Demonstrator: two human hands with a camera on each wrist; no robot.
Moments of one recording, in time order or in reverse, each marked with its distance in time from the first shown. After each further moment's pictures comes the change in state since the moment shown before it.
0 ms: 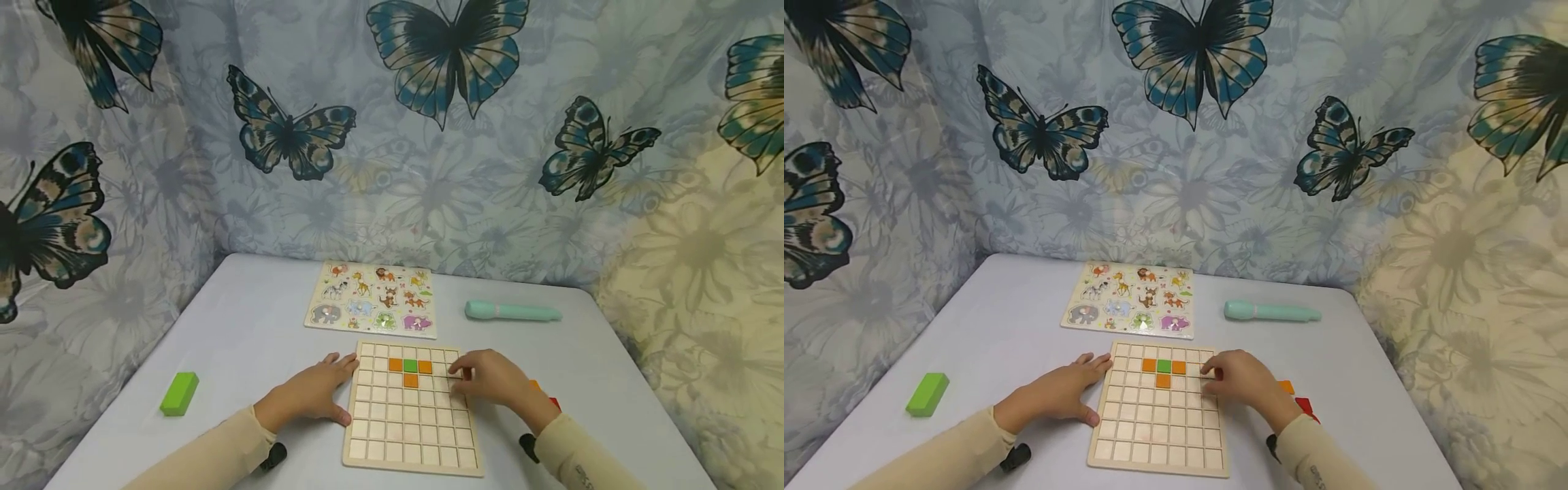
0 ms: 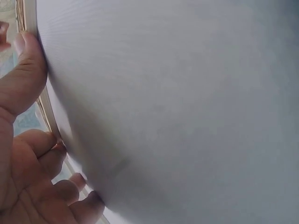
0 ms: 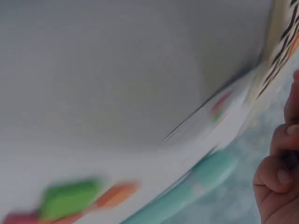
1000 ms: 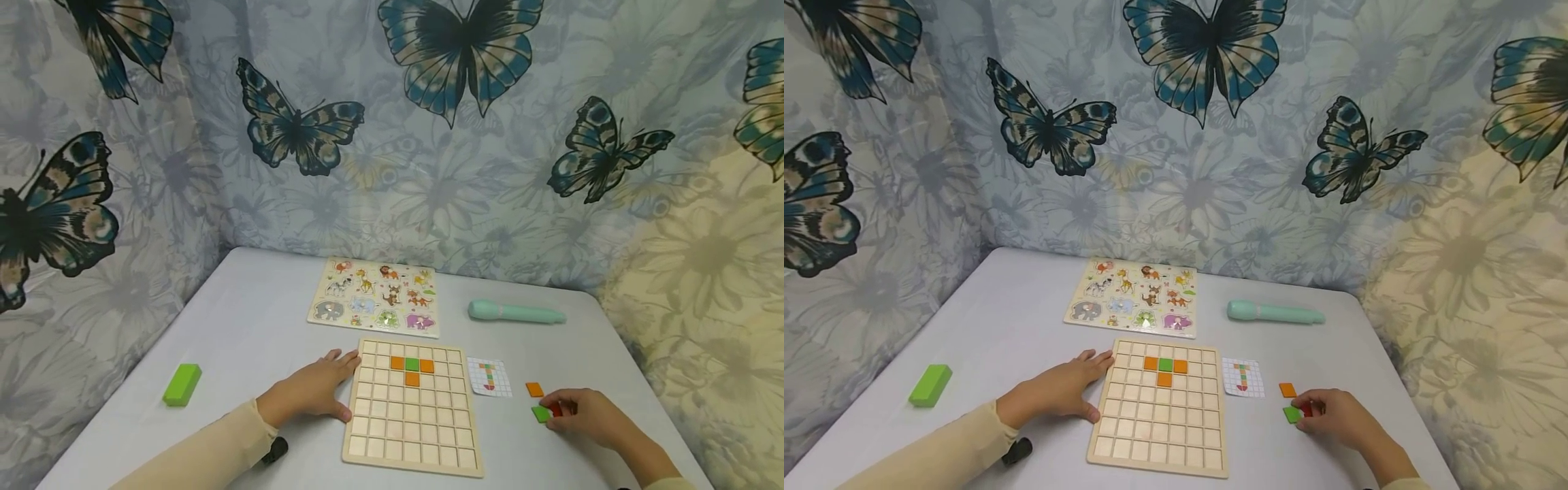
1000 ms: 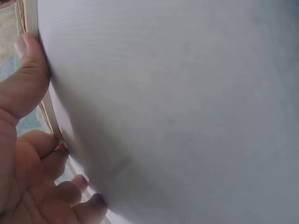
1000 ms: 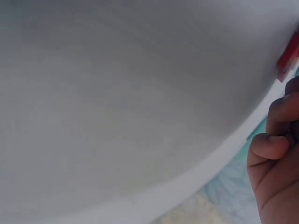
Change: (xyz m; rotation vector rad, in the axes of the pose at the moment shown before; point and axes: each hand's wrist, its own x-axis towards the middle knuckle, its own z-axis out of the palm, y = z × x) left_hand 0.000 -0.001 0.001 0.041 -0.006 -0.010; right_hand -0.101 0.116 -0.026 0.233 -0.049 0.369
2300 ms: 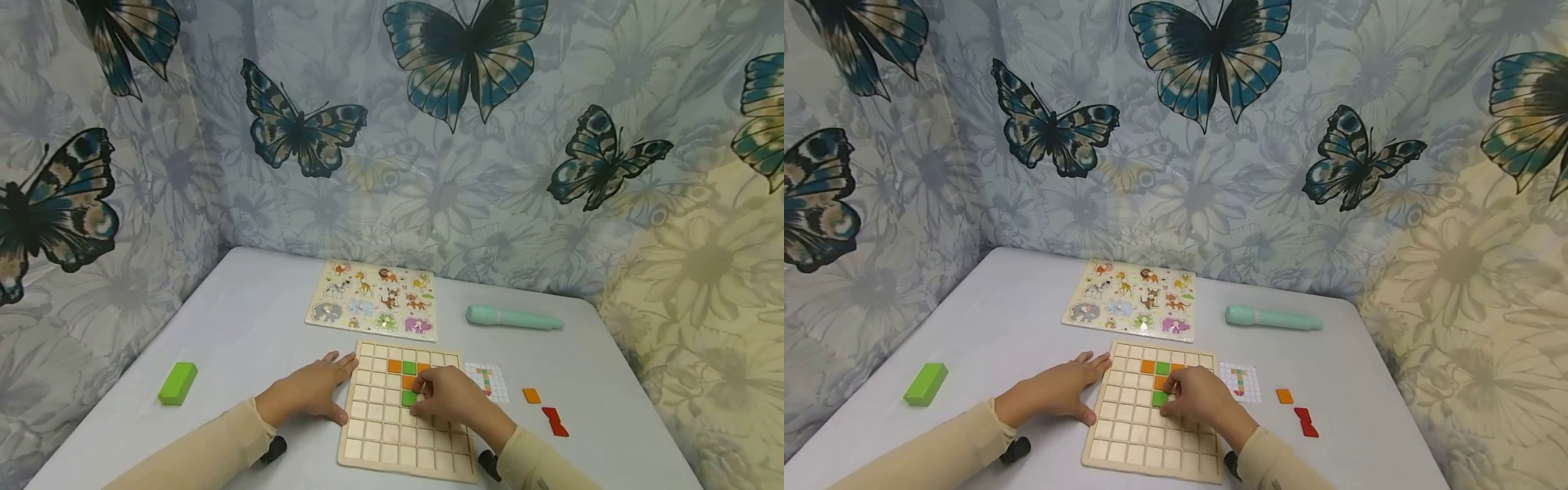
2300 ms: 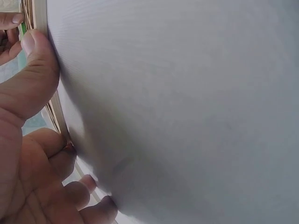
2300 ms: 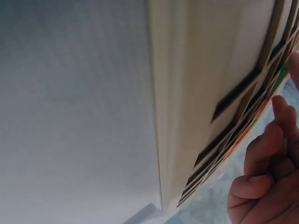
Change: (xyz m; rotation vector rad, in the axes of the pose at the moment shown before) left_hand -0.001 0.007 -0.005 0.000 -0.005 -0.023; right_hand 0.055 -0.186 0.102 -0.137 -0.037 -0.371
